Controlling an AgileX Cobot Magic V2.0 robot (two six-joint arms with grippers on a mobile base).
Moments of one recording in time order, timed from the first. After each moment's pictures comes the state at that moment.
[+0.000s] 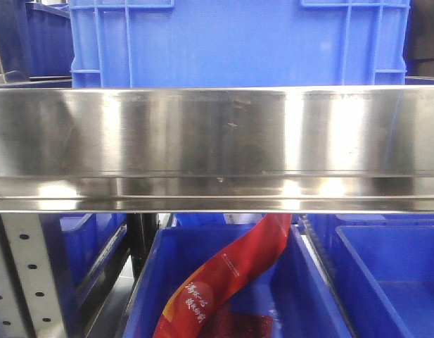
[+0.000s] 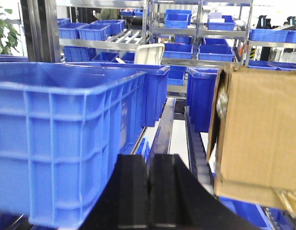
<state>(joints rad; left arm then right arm) -0.10 0.38 -0.49 -0.17 0.13 0.10 0.15 0.33 -0.37 0.00 0.10 0.00</state>
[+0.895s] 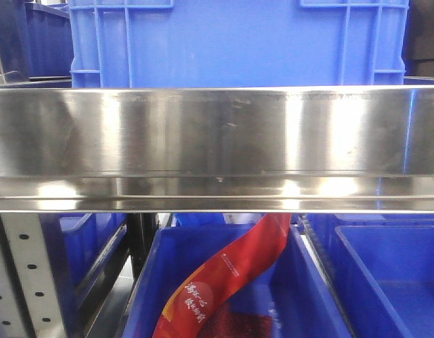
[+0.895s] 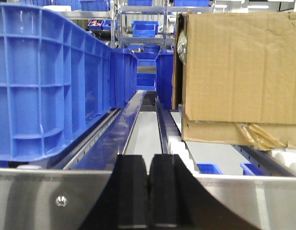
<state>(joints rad) -0.10 0.38 -0.49 -0.17 0.13 0.10 0.04 0.00 0.00 0.11 0.01 -0.08</state>
